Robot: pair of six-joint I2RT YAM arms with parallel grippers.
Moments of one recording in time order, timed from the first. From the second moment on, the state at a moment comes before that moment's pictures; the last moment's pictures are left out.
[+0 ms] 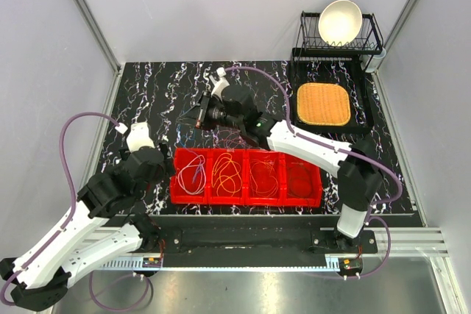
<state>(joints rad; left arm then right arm) -0.79 0.64 0.91 -1.04 -0.66 -0.67 0.92 1.80 1.49 0.11 -0.21 1.05</state>
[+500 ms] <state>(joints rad) -0.76 0.61 0.99 -1.07 -0.76 -0.71 0.90 1.72 1.52 0.33 -0.58 0.88</state>
